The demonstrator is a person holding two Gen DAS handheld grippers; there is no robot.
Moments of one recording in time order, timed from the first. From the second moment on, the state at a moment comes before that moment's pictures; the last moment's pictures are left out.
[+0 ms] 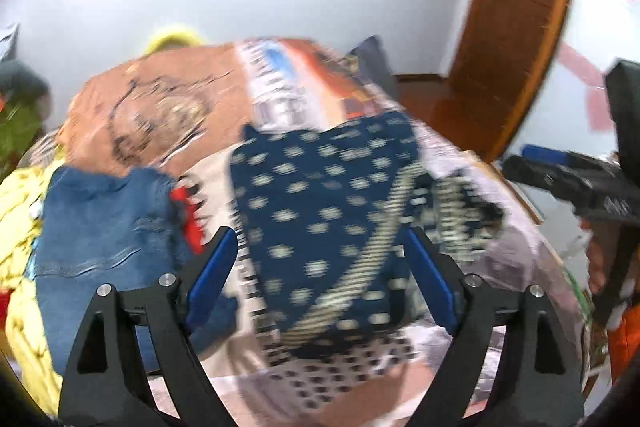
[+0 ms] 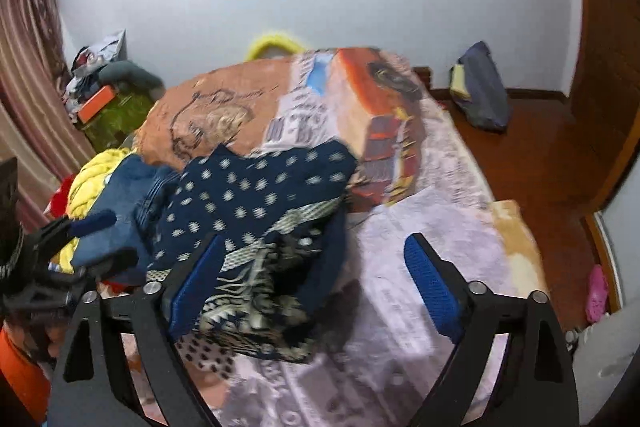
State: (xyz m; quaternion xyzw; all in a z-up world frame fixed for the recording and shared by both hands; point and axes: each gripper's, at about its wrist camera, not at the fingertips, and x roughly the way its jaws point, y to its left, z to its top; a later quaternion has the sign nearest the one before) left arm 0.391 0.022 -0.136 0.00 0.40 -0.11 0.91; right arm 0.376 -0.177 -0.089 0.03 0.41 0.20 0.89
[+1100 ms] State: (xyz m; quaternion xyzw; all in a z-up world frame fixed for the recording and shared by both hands) left arm 0.364 0.055 -0.160 0.07 0.42 -0.06 0.90; right arm 0.362 -0.206 -0.134 0.02 0.46 0.19 0.86
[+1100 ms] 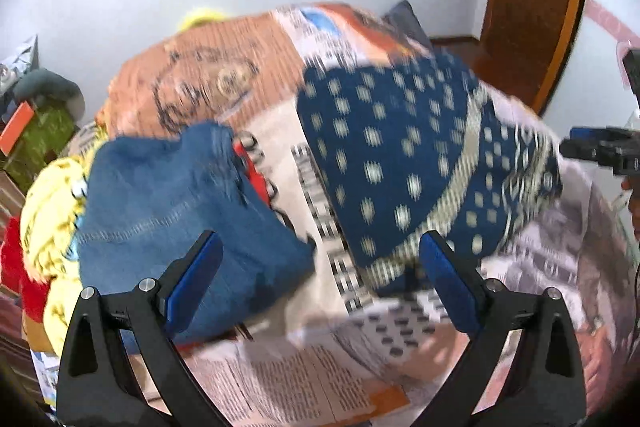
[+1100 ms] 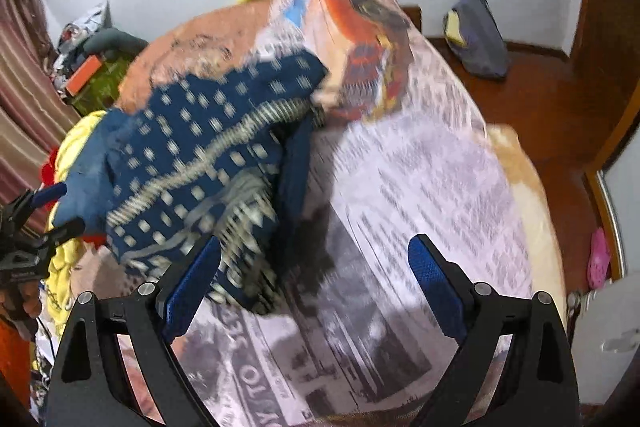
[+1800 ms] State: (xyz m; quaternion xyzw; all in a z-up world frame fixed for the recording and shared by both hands) left arm 0.482 0.061 -0.230 -0.17 0.54 -0.16 0.81; right arm 0.455 -0.177 -0.219 0.16 0.58 0.27 0.75
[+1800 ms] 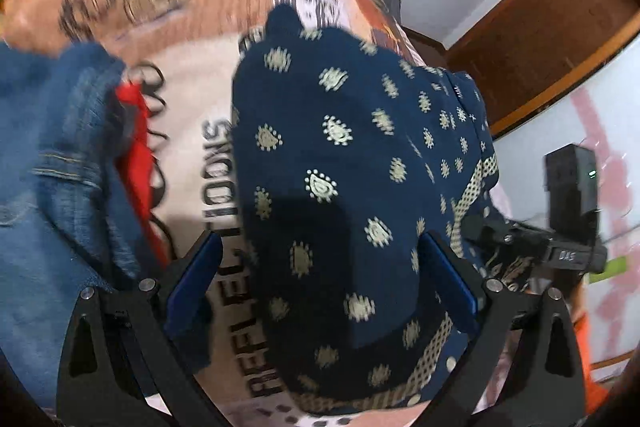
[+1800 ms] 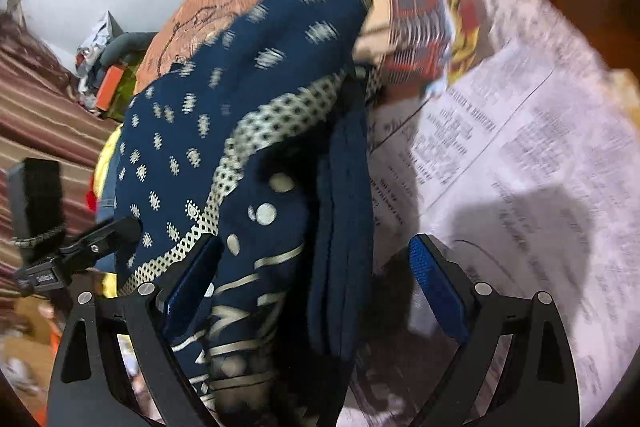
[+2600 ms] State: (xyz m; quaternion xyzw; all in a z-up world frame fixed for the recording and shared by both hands) left arm 0.475 0.043 -0.206 -0.20 0.54 -0.19 0.79; right arm 0.436 -0.139 -0.189 0.17 0.56 0.34 0.74
